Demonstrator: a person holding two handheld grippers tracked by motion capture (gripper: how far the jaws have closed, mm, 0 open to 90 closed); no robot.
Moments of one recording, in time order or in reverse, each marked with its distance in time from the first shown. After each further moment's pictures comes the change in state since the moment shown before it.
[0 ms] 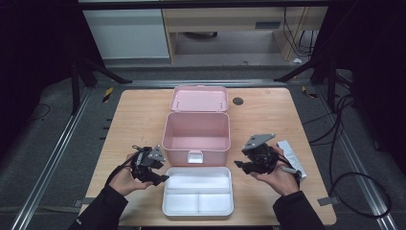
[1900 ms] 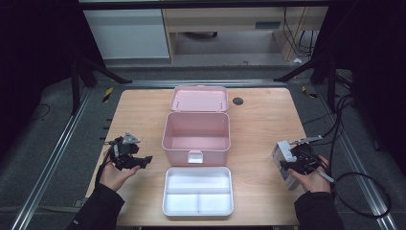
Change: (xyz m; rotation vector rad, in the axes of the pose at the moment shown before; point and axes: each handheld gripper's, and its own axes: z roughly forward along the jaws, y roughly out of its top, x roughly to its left) left arm 0.046 -0.036 -0.015 -0.166 0.253 -0.377; right arm -0.074 -0.094 -0.026 0.209 -0.276 0.481
